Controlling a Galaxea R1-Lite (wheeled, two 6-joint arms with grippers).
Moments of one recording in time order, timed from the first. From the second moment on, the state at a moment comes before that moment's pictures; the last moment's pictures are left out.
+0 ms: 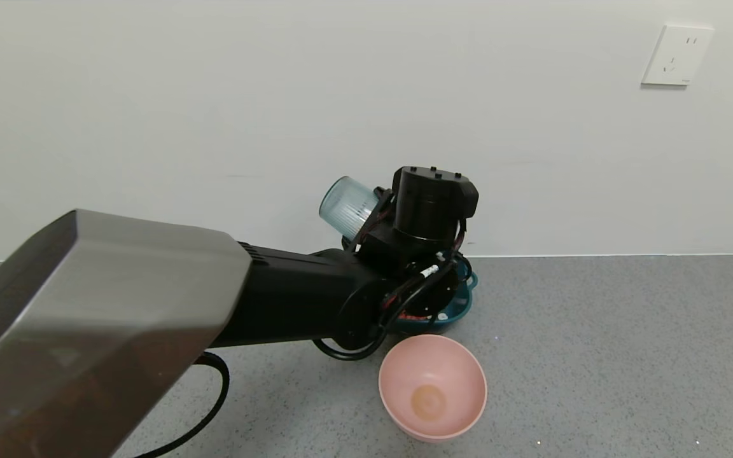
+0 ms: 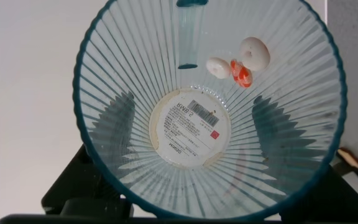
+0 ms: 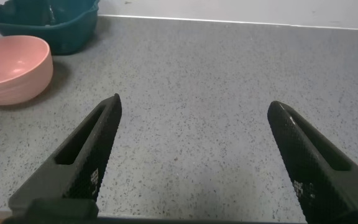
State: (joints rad) left arm -0.82 2.19 -1.62 -0.39 1.19 2.02; right arm 0.00 0.00 0.00 0.00 0.01 -0.01
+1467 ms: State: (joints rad) left arm -0.66 1.94 -1.33 -0.39 0.75 0.78; right arm 0.00 0.00 0.00 0.00 0.01 -0.01
